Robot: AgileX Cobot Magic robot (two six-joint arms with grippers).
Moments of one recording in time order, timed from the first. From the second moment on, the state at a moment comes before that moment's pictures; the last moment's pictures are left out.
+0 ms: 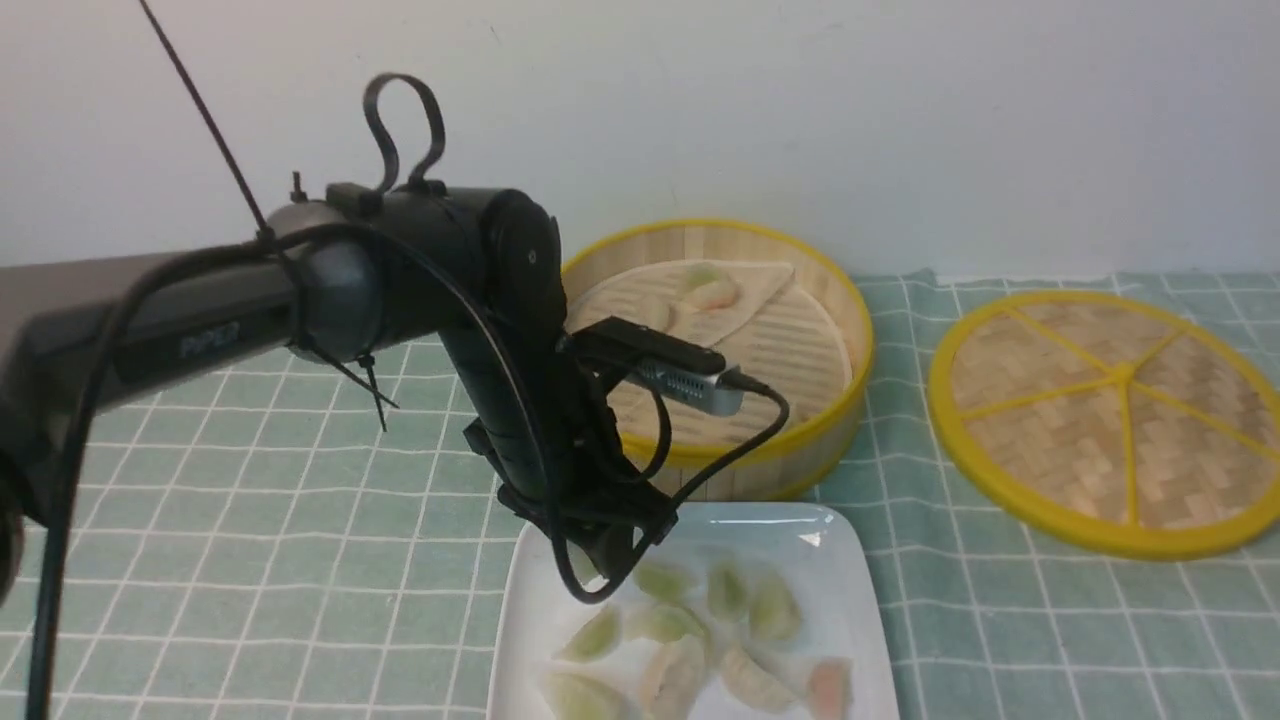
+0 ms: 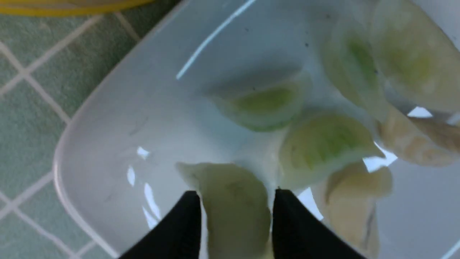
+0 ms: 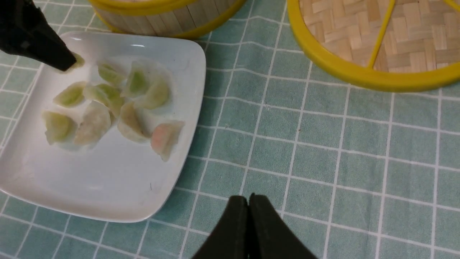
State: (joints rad) right arm 0.14 0.53 -0.73 0.22 1.19 0.00; left arm -0.49 1.98 -1.43 -0.27 0.99 0.25
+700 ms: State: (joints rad) right arm 0.14 0.53 -0.73 0.25 1.19 0.00; left arm -0.44 2.13 -1.99 -0.07 0.86 0.02
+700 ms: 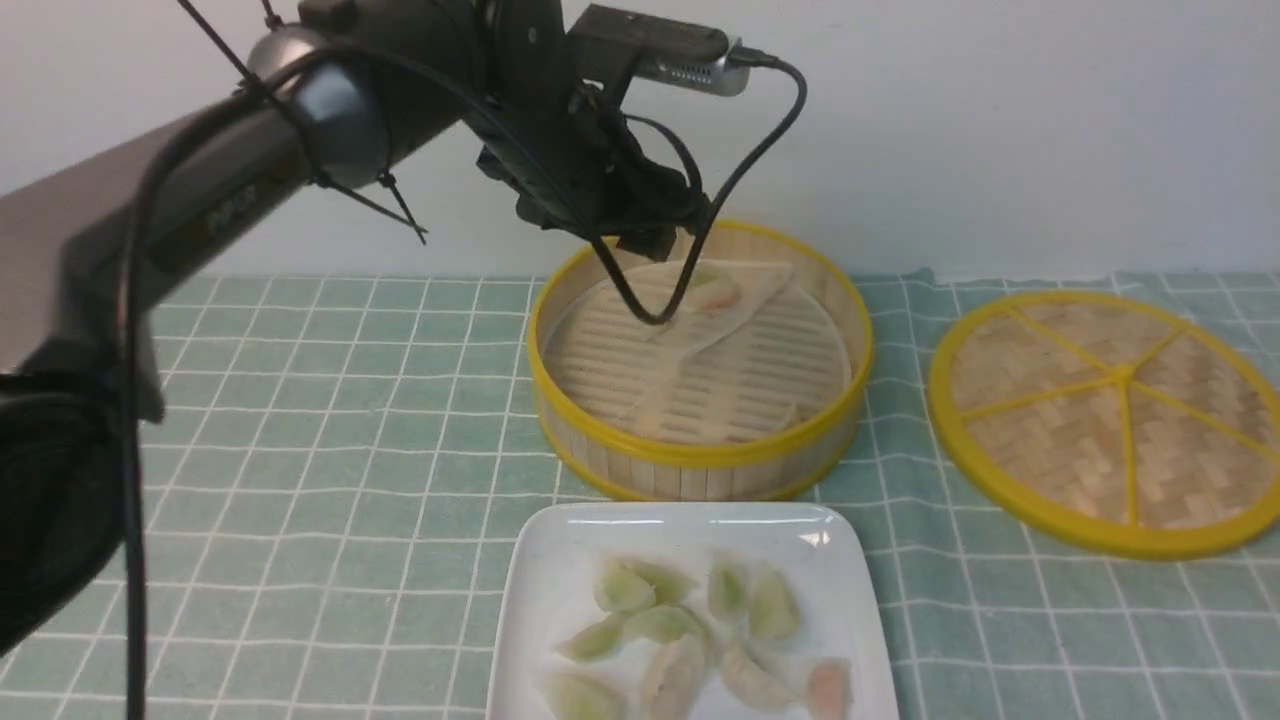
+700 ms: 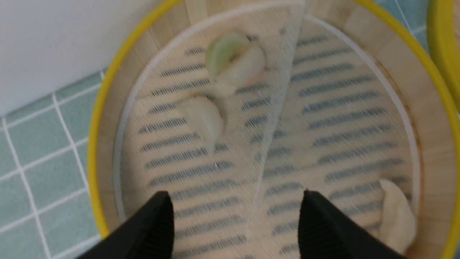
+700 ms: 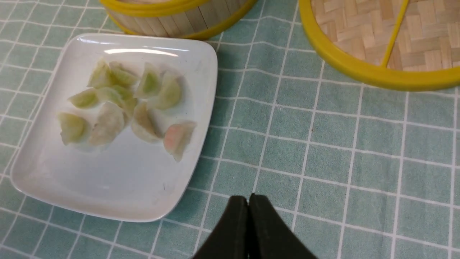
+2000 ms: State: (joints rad) right arm 0.14 0.53 -0.73 0.26 1.27 0.00; left arm -0.46 2.46 -2.13 0.05 0.69 0.07
